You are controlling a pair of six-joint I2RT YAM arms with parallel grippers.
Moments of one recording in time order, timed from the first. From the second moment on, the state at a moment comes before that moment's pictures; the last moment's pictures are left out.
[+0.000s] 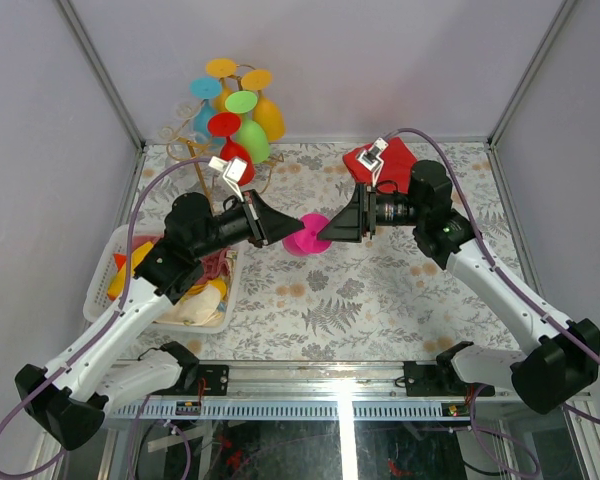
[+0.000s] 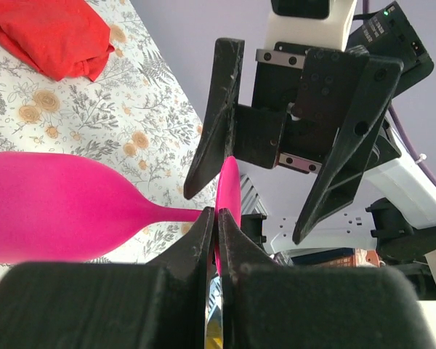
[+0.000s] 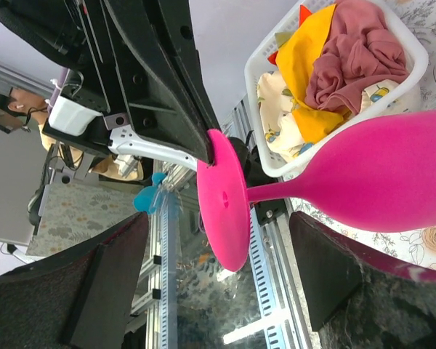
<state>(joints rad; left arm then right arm) -0.58 0.97 0.96 -0.06 0.45 -0.85 0.48 1.22 1.06 0.02 -1.01 0.77</state>
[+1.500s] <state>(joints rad) -0.61 0.95 0.90 -0.06 0.50 -0.84 0.52 1.24 1.07 0.06 -0.95 0.78</state>
